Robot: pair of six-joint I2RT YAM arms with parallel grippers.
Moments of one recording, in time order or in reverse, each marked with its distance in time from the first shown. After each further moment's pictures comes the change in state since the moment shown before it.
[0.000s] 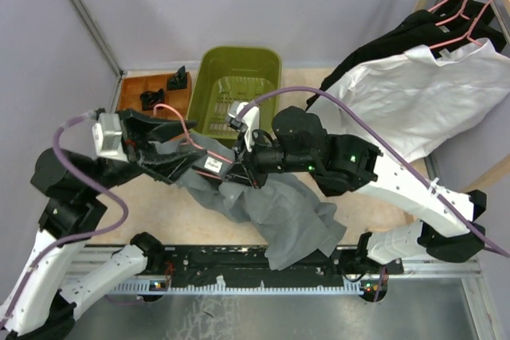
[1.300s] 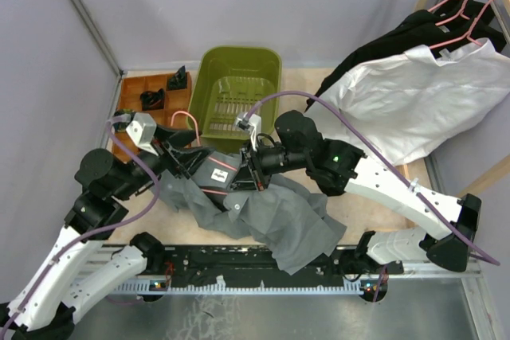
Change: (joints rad) left arm -0.002 -0.071 -0.233 -0.056 -0.254 -0.045; right arm -0.184 -0.029 -0.315 0.257 -0.378 0.211
